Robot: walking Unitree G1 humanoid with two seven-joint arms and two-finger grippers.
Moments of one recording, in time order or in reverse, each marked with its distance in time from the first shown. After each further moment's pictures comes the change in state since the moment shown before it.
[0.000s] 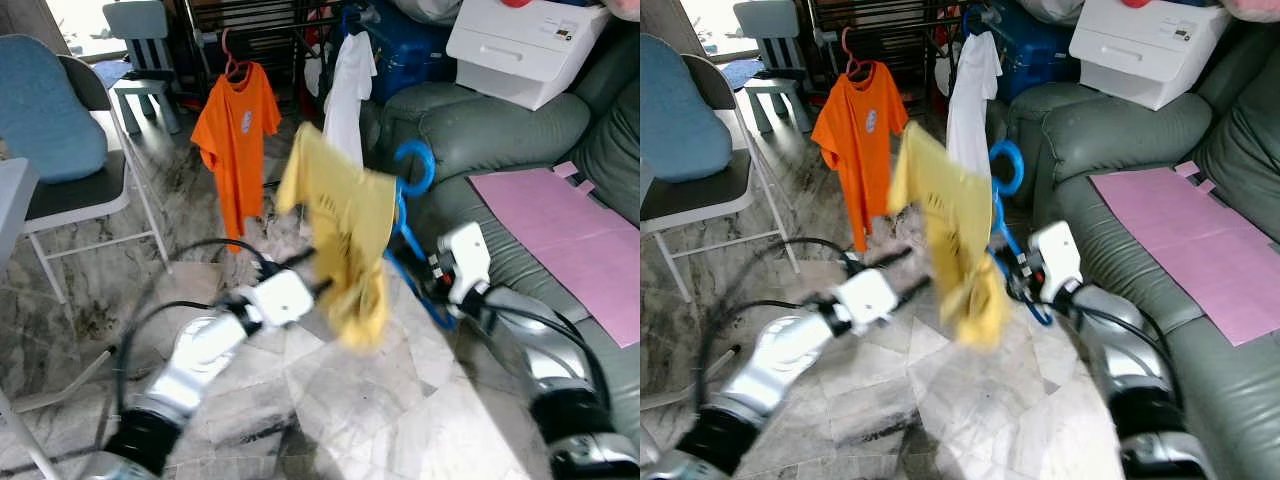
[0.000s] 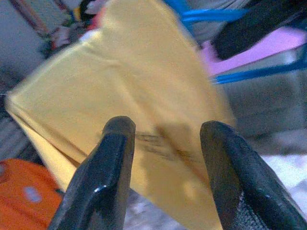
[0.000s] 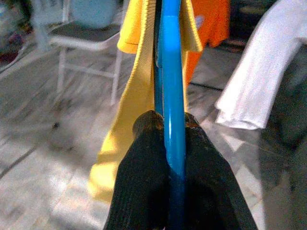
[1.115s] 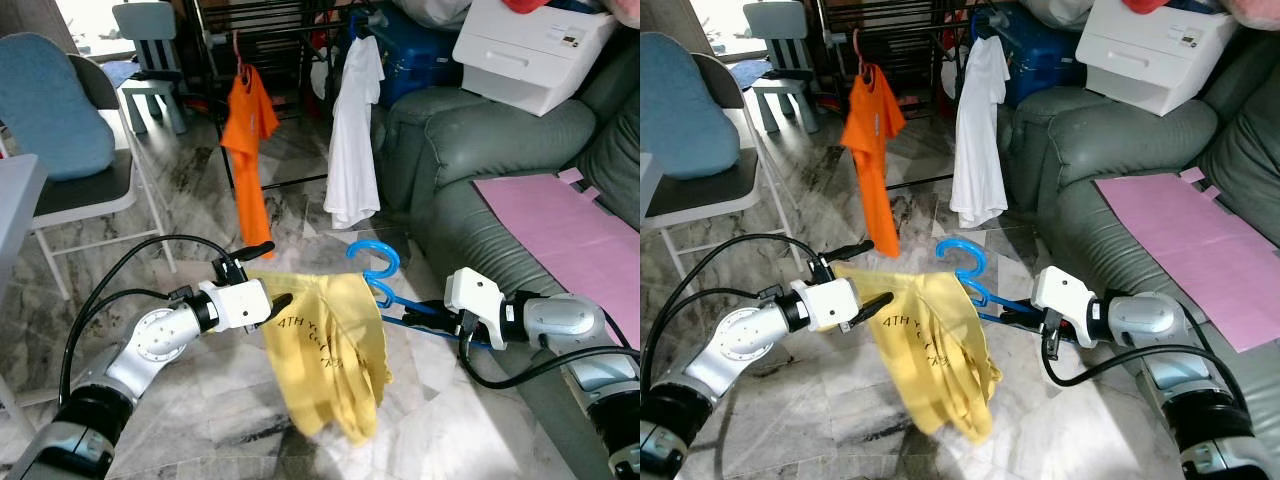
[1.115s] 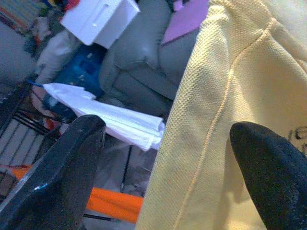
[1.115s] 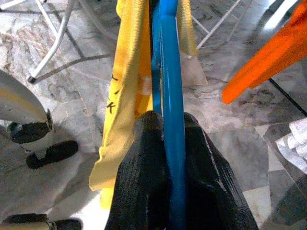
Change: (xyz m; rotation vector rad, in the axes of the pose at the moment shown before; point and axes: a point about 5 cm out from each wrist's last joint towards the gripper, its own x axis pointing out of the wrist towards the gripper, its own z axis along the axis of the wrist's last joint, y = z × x) left arm -0.025 0.027 -0.032 0.198 0.108 -0.155; right arm -0.035 -0.001 -0.002 -0.376 0.209 0.487
